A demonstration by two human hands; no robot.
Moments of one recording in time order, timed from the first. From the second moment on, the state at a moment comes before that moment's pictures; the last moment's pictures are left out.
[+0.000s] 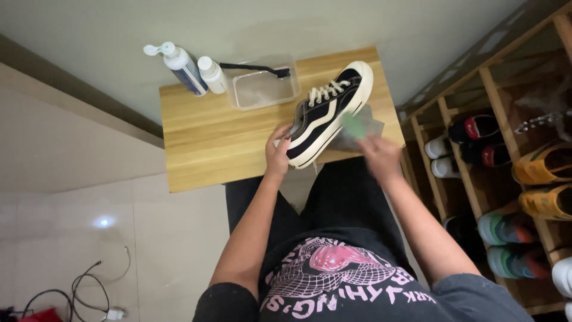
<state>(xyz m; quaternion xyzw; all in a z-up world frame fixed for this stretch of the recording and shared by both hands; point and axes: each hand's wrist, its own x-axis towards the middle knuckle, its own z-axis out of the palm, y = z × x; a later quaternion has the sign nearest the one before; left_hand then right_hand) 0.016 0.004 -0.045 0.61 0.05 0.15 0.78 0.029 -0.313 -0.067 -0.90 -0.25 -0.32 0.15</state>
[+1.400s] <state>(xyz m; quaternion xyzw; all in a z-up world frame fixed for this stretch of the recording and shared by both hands) -0.007 0.012 -0.009 0.70 0.02 0.09 0.71 0.180 -0.039 0.105 -0.95 -0.29 0.11 0.03</state>
